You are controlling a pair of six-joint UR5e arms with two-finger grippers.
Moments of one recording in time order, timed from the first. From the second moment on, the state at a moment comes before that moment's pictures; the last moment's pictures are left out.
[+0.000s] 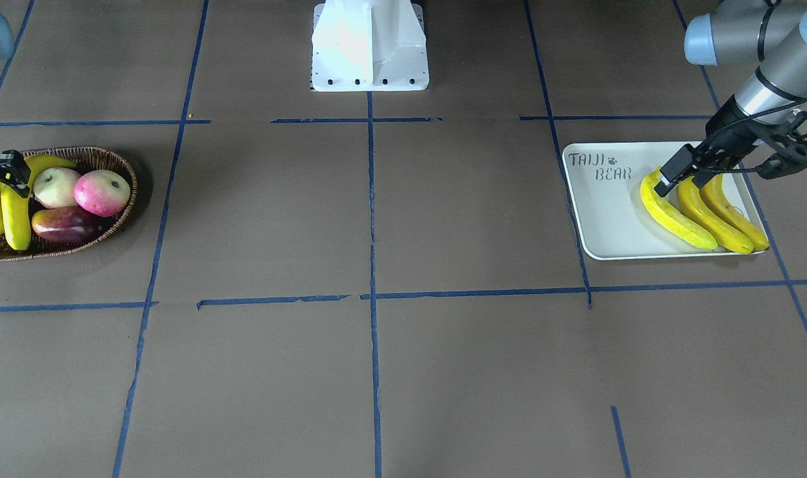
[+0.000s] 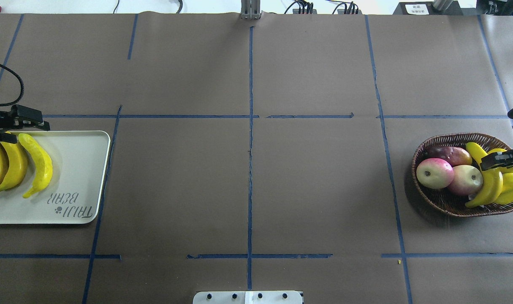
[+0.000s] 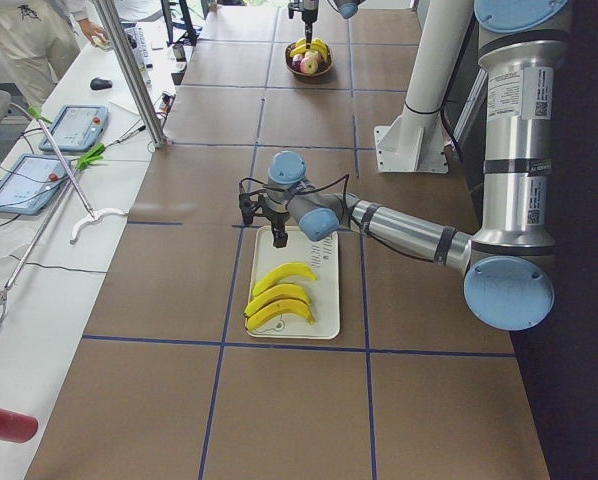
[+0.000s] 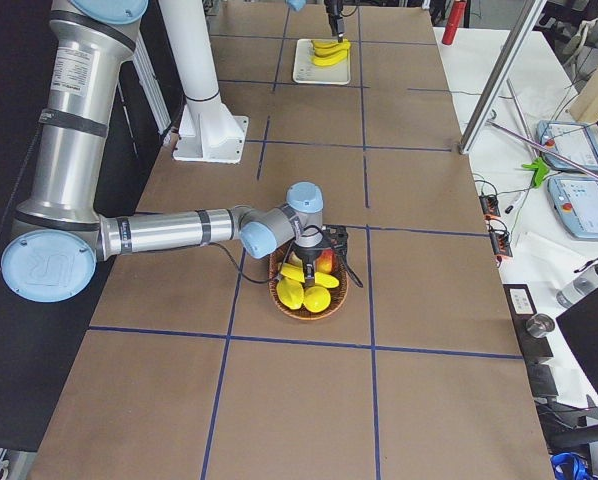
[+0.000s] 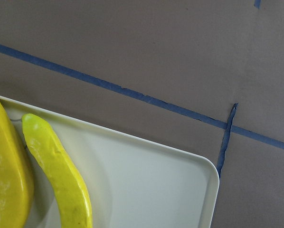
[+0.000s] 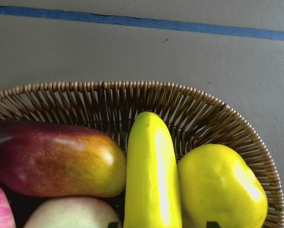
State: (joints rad) left arm -1.03 -1.52 -1.85 -2.14 -2.19 -1.21; right arm 1.00 -1.79 1.84 -1.14 2.10 0.66
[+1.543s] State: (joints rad) left arm -1.03 -1.52 -1.86 -2.14 -2.19 -1.21; right arm 1.03 -1.80 1.85 -1.15 2.10 0.49
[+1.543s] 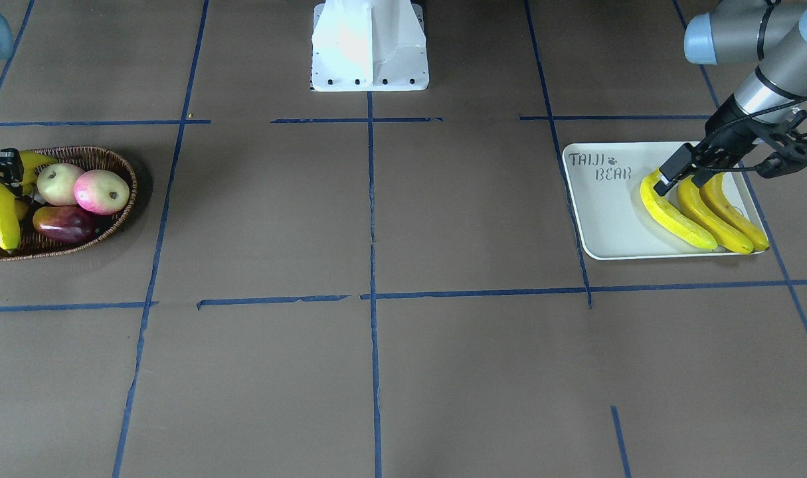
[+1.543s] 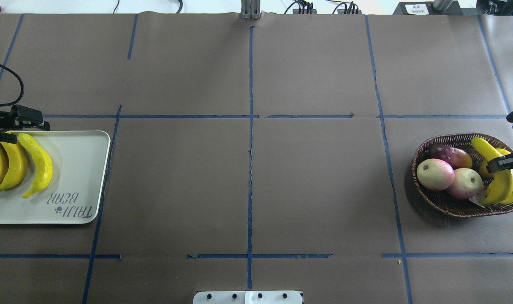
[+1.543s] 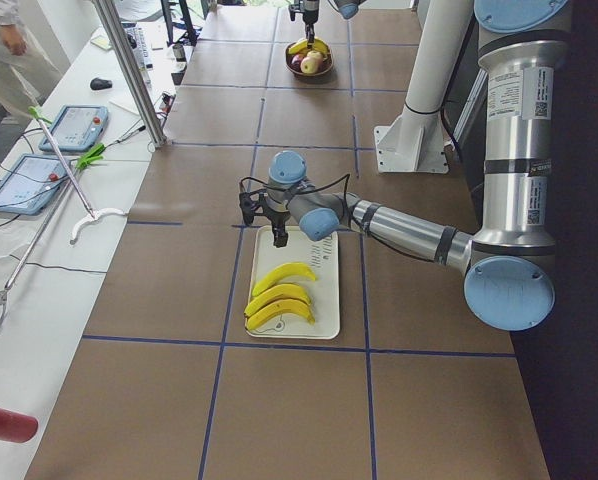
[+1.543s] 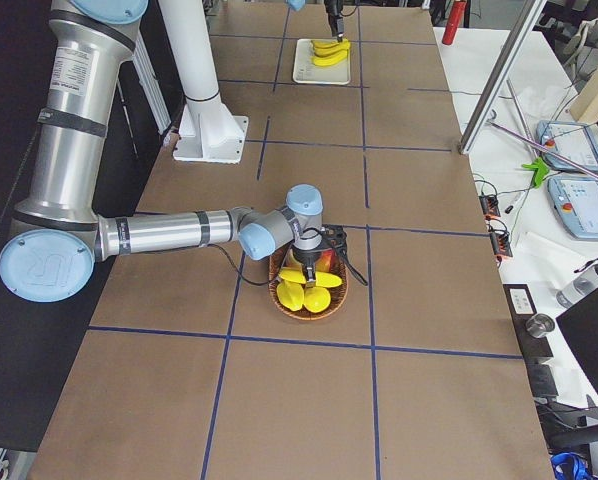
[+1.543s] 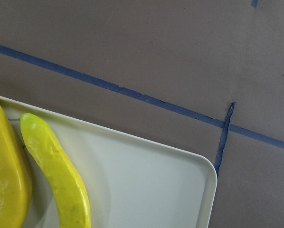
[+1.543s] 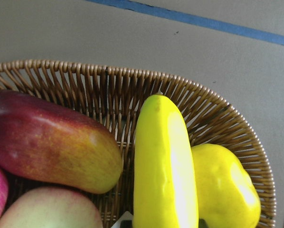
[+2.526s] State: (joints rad) left arm -1.02 -1.53 -1.86 -2.16 -2.20 -1.21; right arm 1.07 -1.65 2.15 -1.53 2.15 0.25
